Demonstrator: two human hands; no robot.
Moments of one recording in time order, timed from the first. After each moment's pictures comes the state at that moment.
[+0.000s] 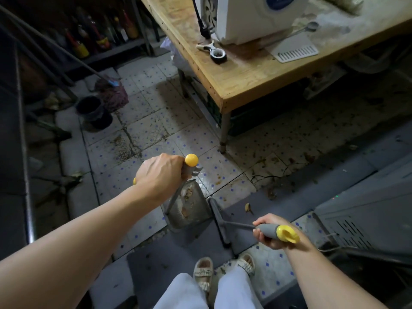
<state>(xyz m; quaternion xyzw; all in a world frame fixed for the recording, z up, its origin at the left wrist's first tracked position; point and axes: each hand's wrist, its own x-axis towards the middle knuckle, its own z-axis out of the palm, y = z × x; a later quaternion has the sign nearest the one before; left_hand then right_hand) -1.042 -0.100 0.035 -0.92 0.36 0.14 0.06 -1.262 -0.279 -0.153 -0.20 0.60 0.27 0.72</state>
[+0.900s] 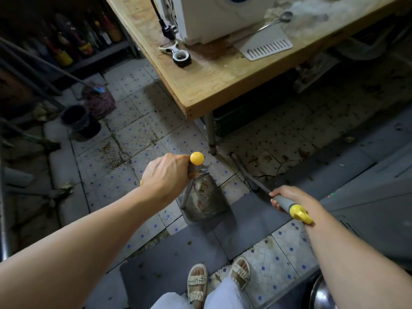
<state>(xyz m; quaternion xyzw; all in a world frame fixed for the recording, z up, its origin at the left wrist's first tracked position) -1.063 -0.208 0.012 -0.91 0.38 0.14 0.04 -1.254 -0.432 -0.145 -0.43 0.61 0.18 0.64</state>
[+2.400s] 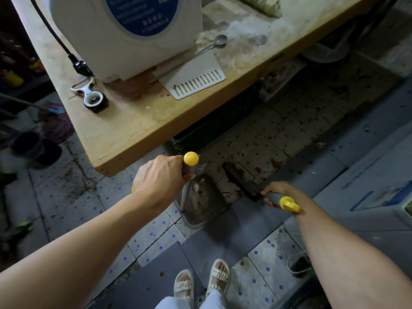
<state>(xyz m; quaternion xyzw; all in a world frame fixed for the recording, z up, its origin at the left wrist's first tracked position) -1.067 -0.423 0.010 -0.91 0.39 0.15 0.01 -1.255 -0.633 -0.153 -0.46 0.62 0.17 0.61</state>
